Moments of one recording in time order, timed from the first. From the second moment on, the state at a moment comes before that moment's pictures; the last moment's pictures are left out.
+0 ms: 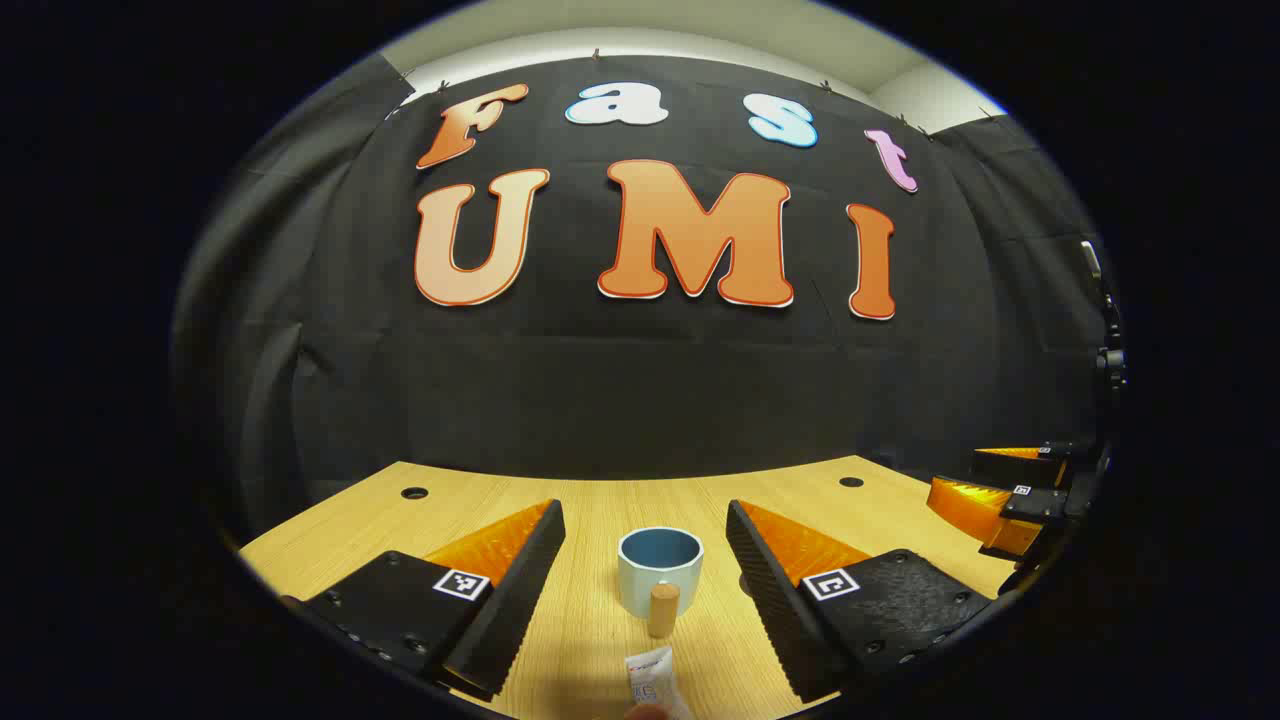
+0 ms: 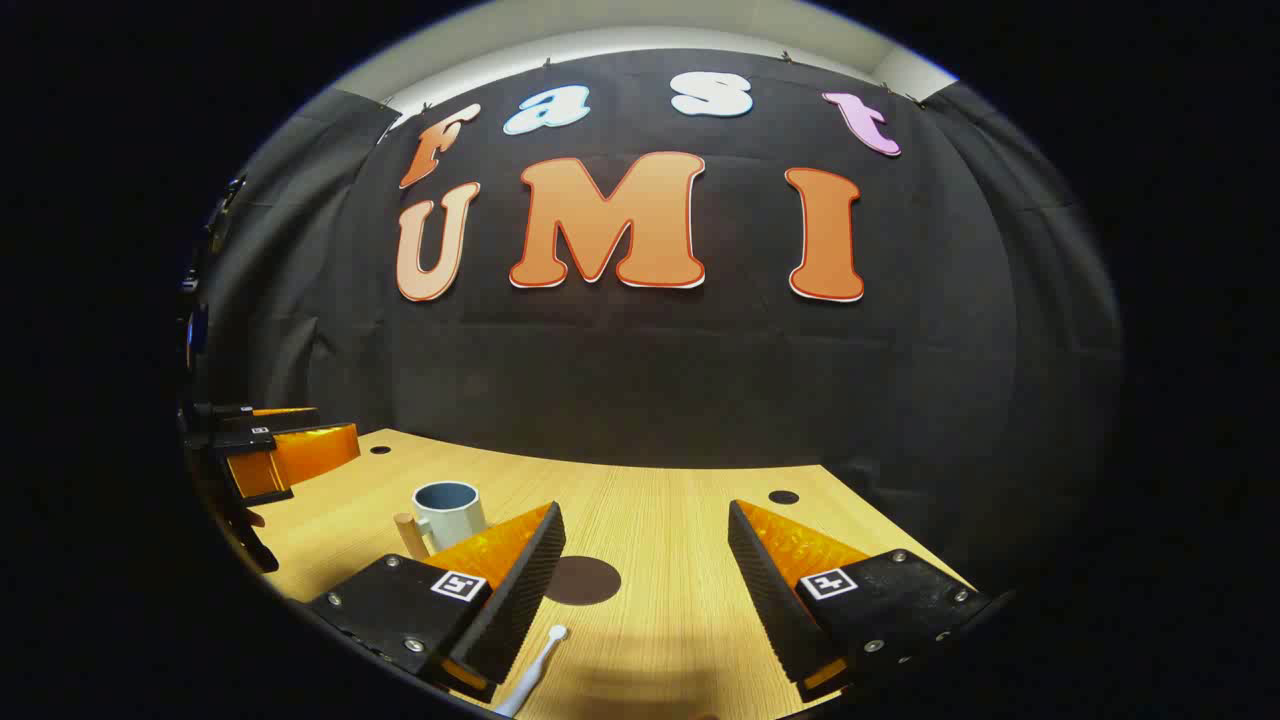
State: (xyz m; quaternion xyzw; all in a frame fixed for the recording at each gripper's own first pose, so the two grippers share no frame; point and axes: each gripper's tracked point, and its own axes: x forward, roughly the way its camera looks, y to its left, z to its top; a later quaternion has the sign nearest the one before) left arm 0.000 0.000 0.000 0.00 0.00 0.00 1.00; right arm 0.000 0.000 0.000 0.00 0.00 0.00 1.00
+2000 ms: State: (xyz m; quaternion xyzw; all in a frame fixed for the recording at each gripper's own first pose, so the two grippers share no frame) left arm -0.030 -0.028 -0.182 -0.12 0.47 -0.06 0.87; right arm -0.021 0.071 -0.132 0.03 0.40 0.14 0.91
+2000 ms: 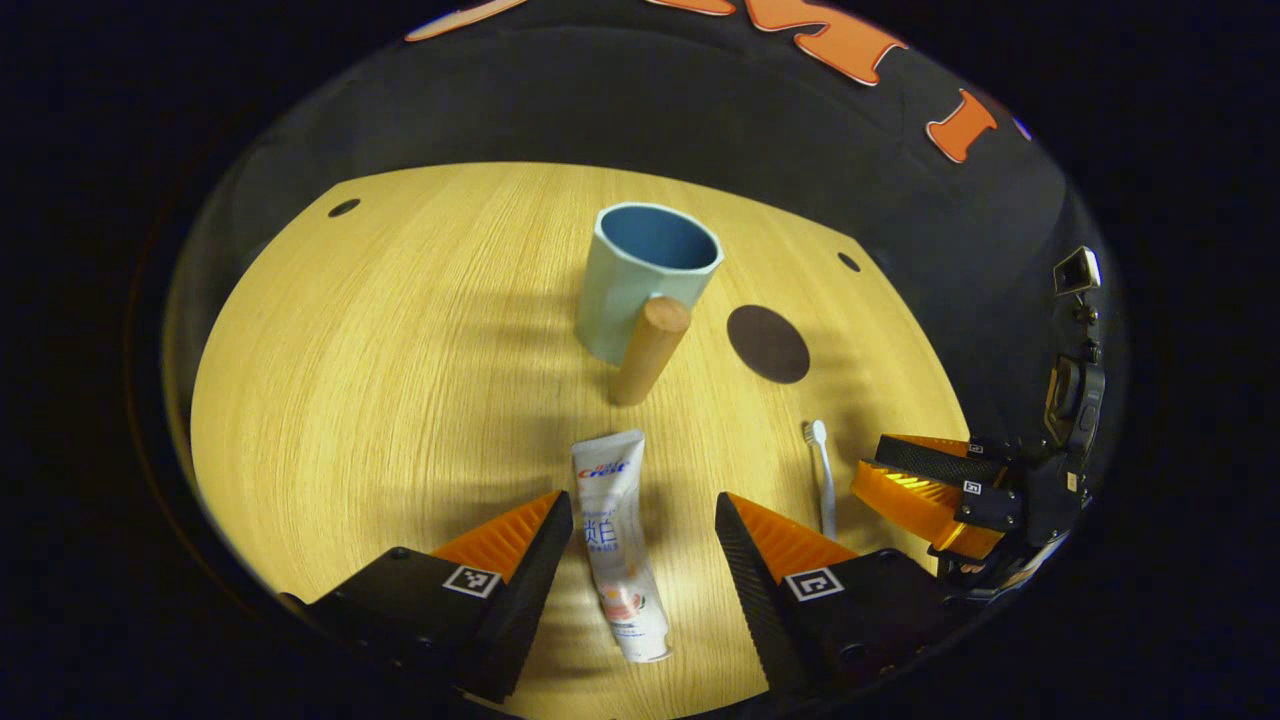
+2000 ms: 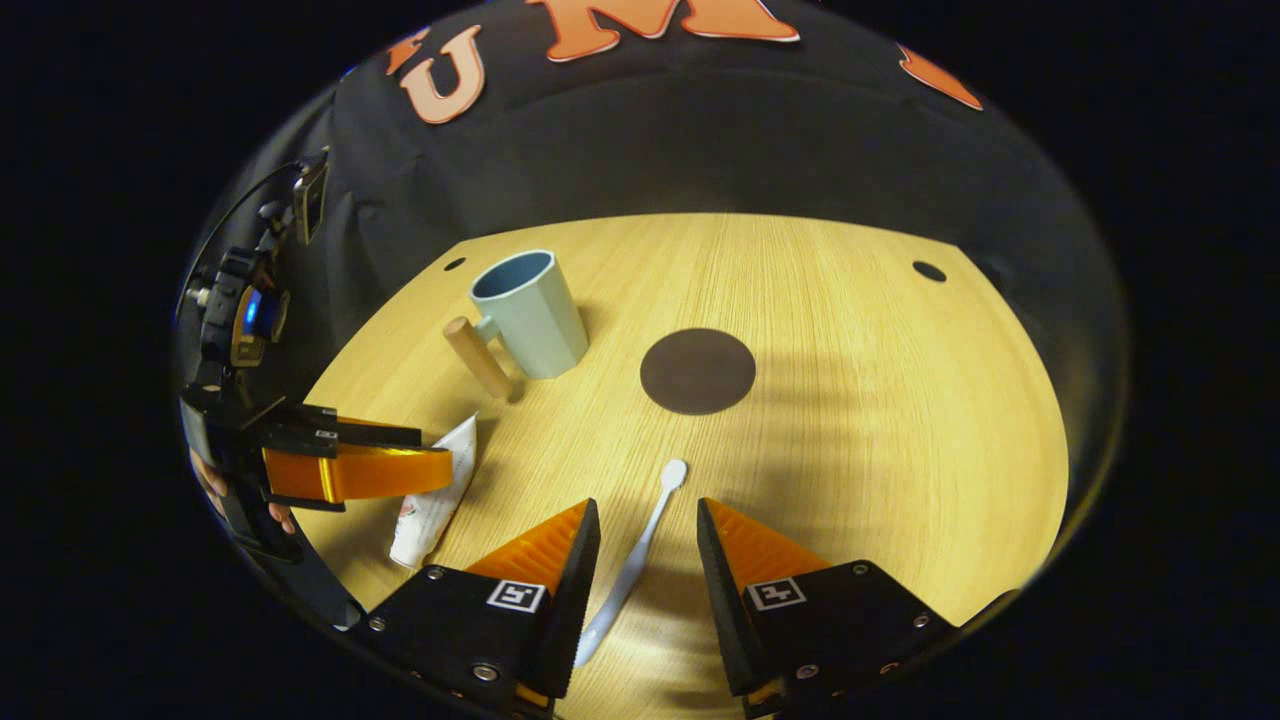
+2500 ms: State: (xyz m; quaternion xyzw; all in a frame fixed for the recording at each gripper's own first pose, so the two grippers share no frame) left arm -0.052 -0.038 -0.208 -0.14 0.54 -0.04 0.83; right arm -0.036 0.088 -0.168 0.01 0.45 0.15 0.88
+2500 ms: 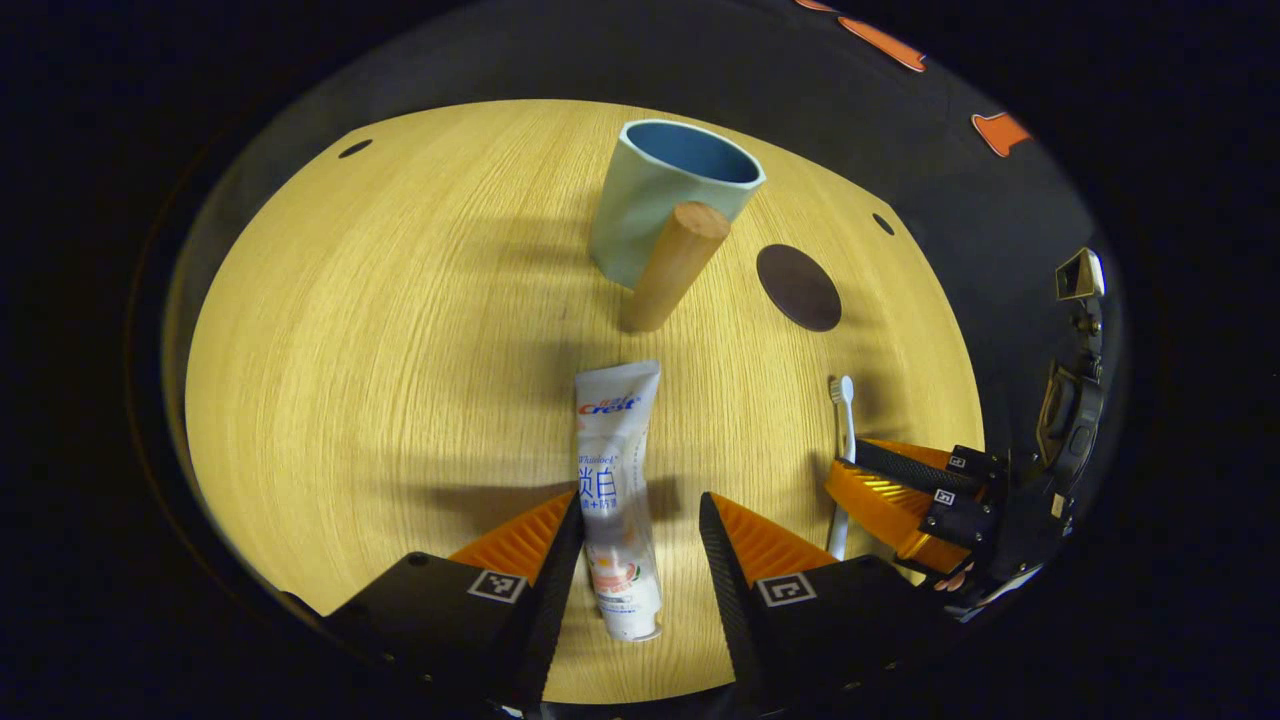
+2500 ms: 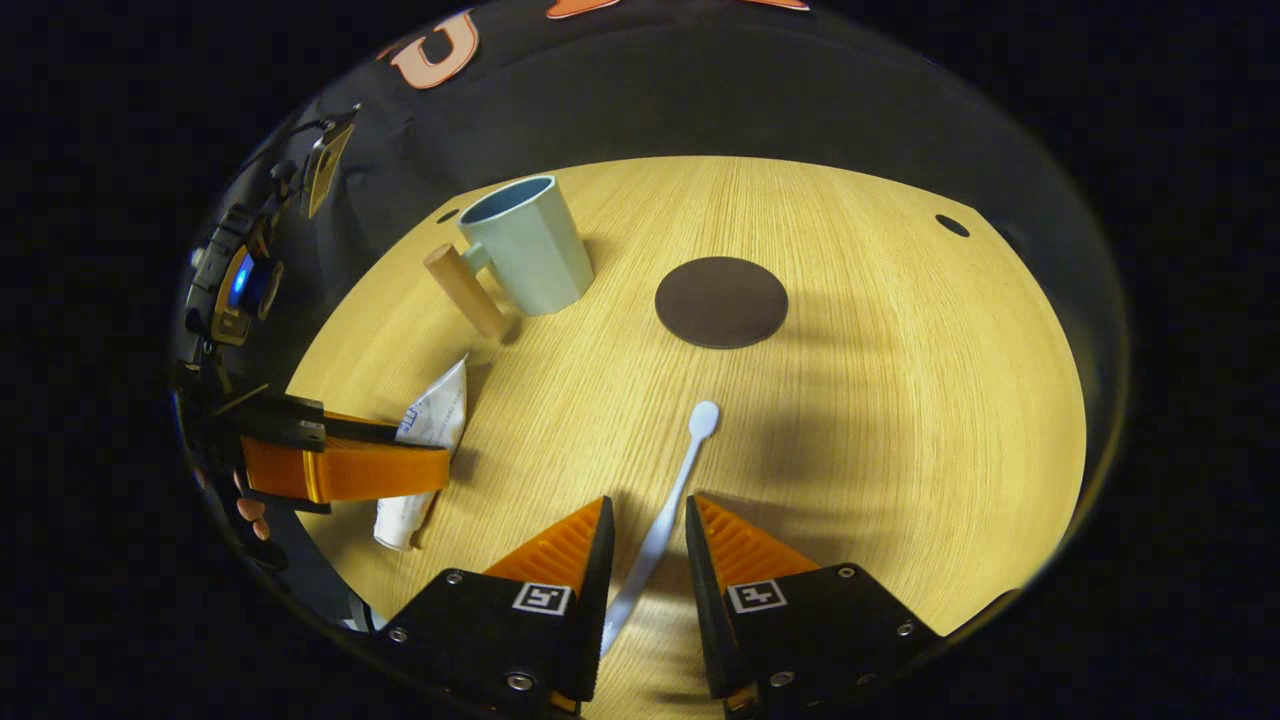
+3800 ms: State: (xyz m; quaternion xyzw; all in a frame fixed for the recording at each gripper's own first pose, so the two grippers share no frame) left arm -0.038 -0.047 -0.211 -0.15 0.39 -0.09 0.90; right arm -0.030 0.066 -0.101 0.09 0.27 0.16 0.94
